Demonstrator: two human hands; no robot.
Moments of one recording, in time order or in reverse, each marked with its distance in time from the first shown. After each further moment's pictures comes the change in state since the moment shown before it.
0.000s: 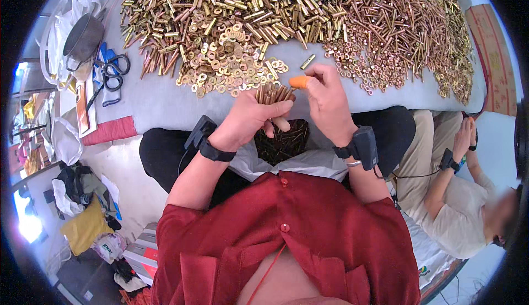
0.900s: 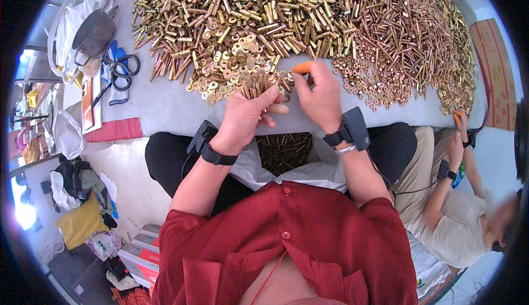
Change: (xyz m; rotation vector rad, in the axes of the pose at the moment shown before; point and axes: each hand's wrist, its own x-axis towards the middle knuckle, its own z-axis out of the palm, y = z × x) left_hand 0.007 0.005 -0.017 -0.189 0.229 0.191; right_hand 0.042 0.005 0.034 0.022 0.078 0.140
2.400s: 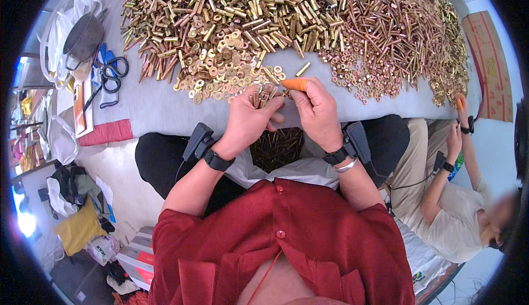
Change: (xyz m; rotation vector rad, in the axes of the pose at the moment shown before) left_hand -0.001 -0.022 0.022 0.211 0.011 0.078; right_hand -0.037 -0.005 -0.022 0.260 -0.064 0.061
